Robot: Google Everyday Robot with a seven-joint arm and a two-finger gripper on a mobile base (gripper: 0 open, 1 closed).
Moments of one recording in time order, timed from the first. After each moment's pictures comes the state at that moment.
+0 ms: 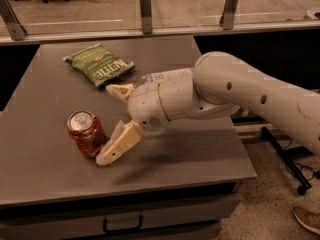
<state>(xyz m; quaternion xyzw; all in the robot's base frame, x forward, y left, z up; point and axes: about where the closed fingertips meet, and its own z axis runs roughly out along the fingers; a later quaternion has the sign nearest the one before) 0.458 0.124 0.874 -0.62 0.55 0.37 0.43</state>
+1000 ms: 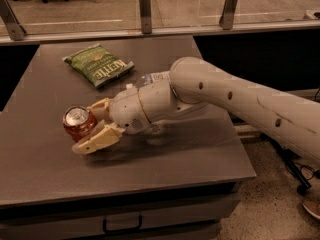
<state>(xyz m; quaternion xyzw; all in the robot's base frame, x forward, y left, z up) 0.452 0.165 0.855 -0.63 0.52 0.44 0.39</state>
